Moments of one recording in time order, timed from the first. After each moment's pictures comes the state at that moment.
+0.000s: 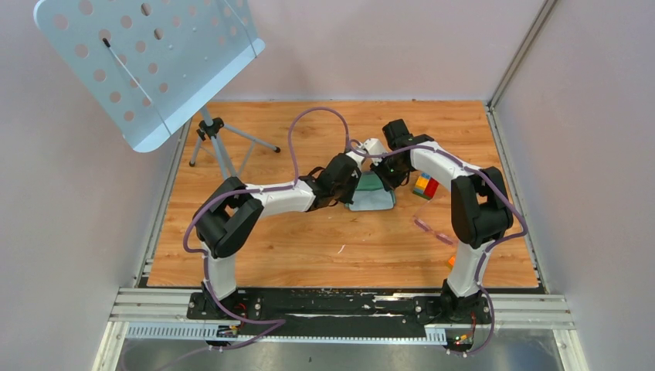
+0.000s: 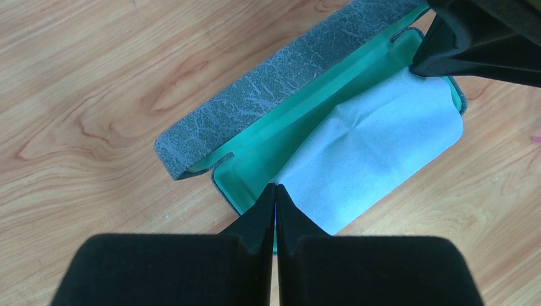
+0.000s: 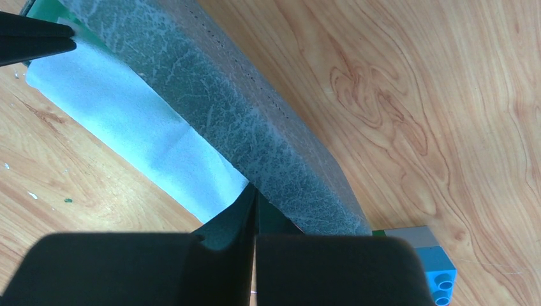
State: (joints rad) left arm -0.82 1.89 1.17 0.02 -0.13 -0.27; right arm 0.36 1.85 1.35 -0.71 -0.23 -0.52
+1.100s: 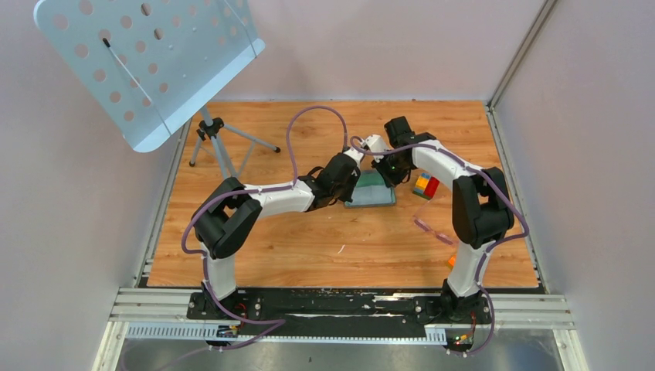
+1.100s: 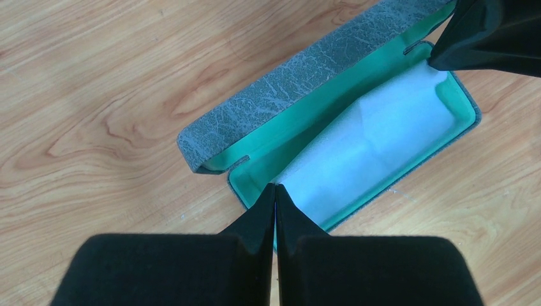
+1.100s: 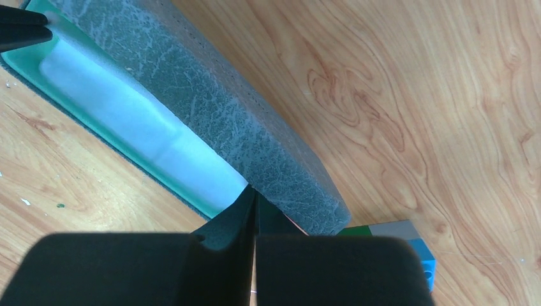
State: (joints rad) left arm -0.82 1.88 1.16 0.03 -0.17 -0.27; right arm 0.35 1.85 1.36 -0.71 -0.21 -0.51
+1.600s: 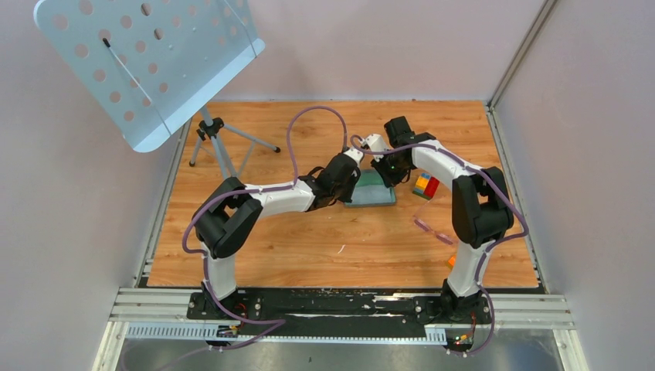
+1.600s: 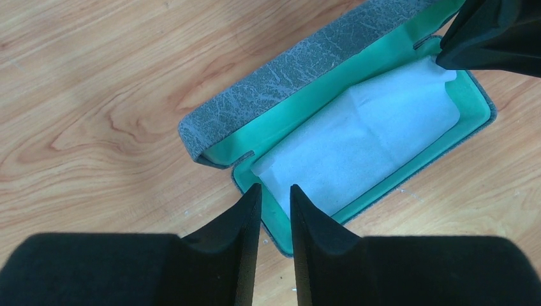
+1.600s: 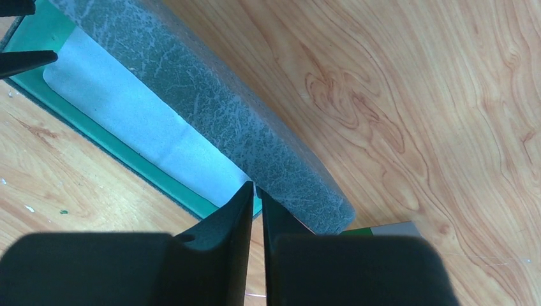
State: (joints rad) left arm -0.82 1.88 1.16 0.01 -0.19 -0.27; right arm 0.35 1.85 1.37 -0.69 -0.21 -0.49
